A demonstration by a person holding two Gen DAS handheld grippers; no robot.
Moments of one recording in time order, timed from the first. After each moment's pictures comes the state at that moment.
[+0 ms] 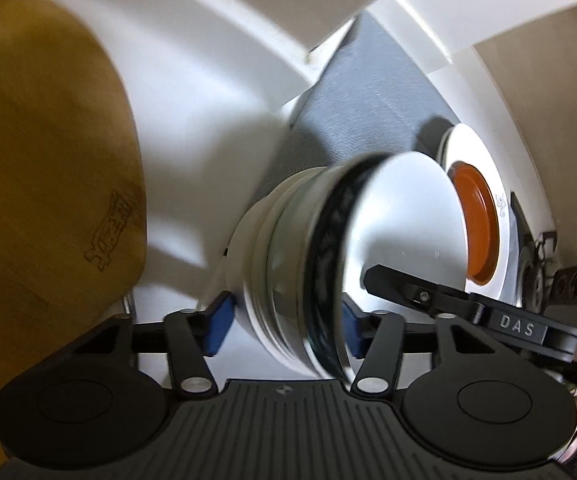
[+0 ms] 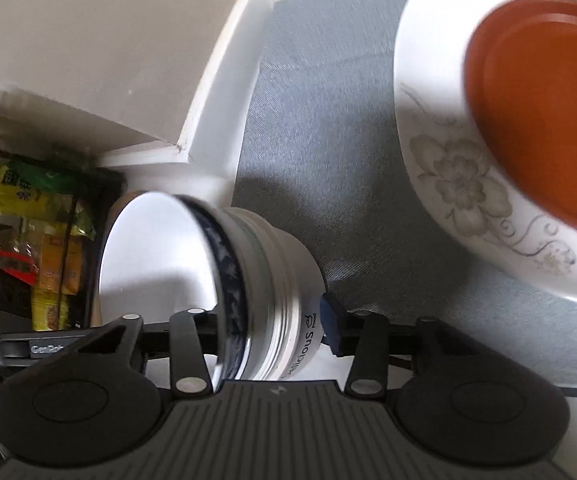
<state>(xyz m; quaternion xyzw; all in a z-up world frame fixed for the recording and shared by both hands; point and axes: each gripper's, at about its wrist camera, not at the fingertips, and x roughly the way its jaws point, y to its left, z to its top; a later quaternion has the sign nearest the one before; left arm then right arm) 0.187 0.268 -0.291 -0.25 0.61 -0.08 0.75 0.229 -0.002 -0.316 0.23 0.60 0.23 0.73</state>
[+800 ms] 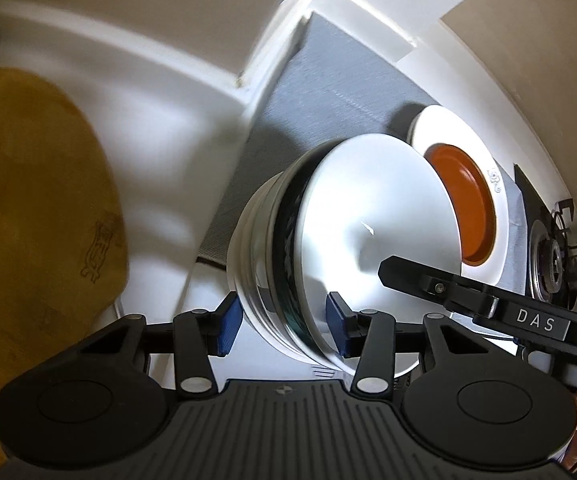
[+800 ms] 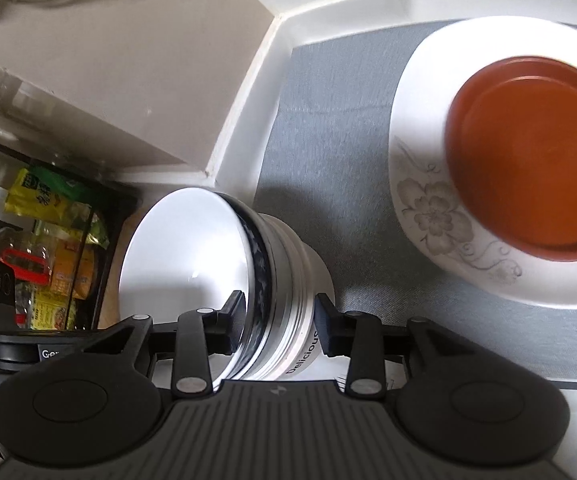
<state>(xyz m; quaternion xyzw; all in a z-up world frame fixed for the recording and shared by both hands) 0.194 0.222 -0.252 -0.18 0.61 -0.08 0.77 0.224 -0.026 -0.275 0.23 0.57 0.23 0.75</state>
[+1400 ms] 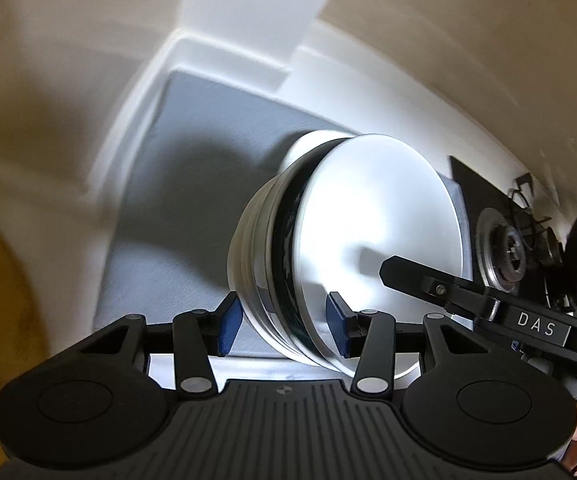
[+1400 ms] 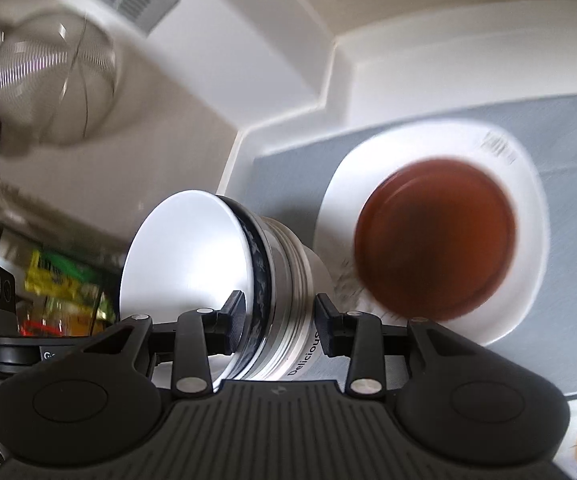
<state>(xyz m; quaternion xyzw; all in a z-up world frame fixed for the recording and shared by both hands) 0.236 0.130 -0.193 -0.12 0.58 -0.15 0.79 0.228 -0.122 -0.211 0.27 0.49 0.17 0.81</state>
